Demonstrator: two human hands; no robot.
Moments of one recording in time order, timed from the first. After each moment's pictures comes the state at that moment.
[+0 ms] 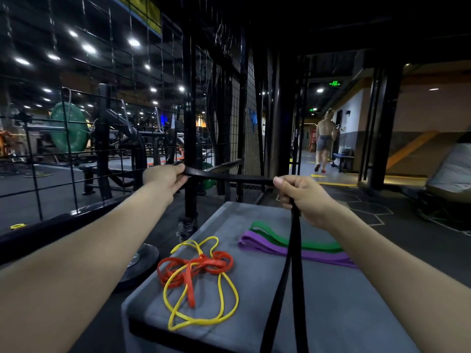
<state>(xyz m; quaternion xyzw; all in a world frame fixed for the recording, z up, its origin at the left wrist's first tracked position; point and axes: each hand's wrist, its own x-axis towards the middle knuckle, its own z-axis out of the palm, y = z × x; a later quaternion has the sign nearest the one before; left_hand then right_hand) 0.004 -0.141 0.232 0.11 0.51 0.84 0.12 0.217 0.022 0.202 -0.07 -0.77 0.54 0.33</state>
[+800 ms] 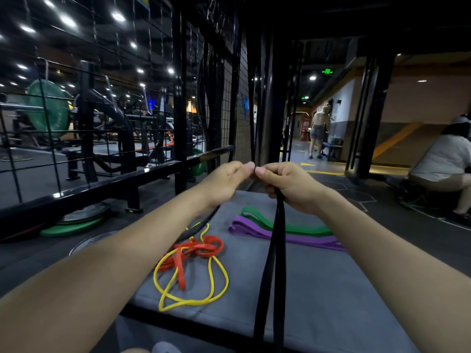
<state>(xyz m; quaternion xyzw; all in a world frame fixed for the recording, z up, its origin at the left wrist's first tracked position) 0.100 -0.107 0.195 0.57 0.61 0.54 0.10 0.219 0.004 0.201 -0.05 -0.82 0.50 0.27</state>
